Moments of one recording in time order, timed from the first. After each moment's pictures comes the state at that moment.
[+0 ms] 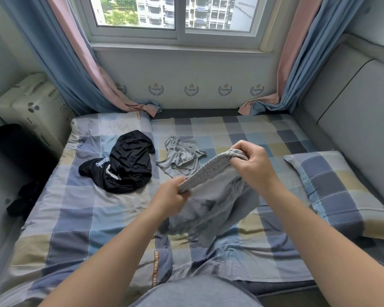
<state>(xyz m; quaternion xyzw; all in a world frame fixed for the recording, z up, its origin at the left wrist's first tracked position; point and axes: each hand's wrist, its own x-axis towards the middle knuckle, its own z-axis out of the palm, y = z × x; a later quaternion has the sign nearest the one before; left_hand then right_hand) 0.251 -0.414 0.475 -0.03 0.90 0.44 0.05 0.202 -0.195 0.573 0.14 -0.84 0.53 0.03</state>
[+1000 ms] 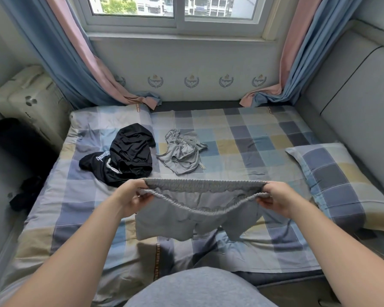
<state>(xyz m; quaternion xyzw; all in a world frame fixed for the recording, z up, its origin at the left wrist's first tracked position) 0.254 -0.497 0.453 -0.35 0.43 0.82 0.16 0.195 -0.109 0.470 -0.28 -0.70 0.61 -0.23</state>
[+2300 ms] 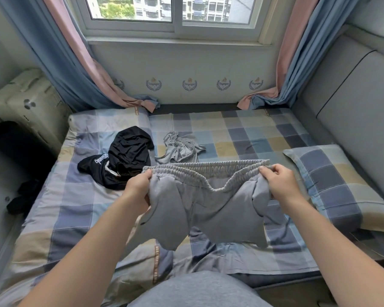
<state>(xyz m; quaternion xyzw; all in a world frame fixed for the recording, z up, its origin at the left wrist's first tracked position) 0.247 -0.455 0.490 -0.41 0.50 0.76 0.06 0.203 -0.122 0.510 -0.15 -0.83 0.55 -0.01</state>
